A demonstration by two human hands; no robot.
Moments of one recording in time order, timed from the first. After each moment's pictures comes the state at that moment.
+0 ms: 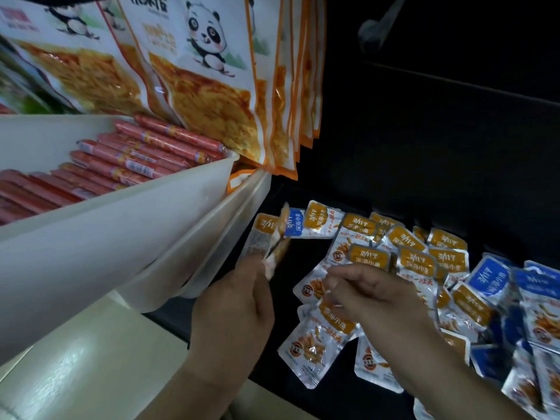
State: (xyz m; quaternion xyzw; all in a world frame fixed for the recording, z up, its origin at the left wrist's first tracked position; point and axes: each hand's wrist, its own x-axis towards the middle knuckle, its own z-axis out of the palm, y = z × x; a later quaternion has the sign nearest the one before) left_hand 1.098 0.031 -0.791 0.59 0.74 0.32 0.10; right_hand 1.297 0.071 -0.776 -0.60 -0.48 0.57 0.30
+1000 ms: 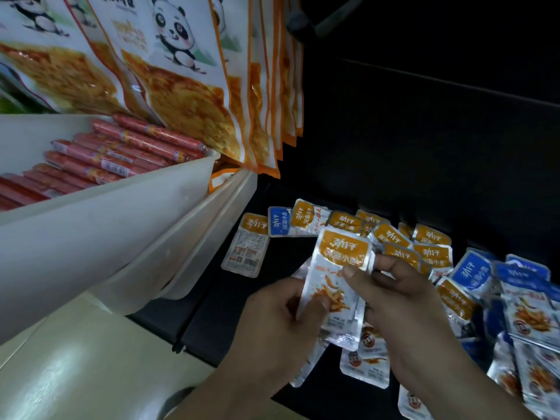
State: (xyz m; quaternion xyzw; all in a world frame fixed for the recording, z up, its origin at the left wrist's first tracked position) left_hand 1.154 0.031 -0.780 0.49 0.62 0.35 0.49; right_hand 1.315 0.071 -0.765 -0.65 -0.36 0.55 0.40
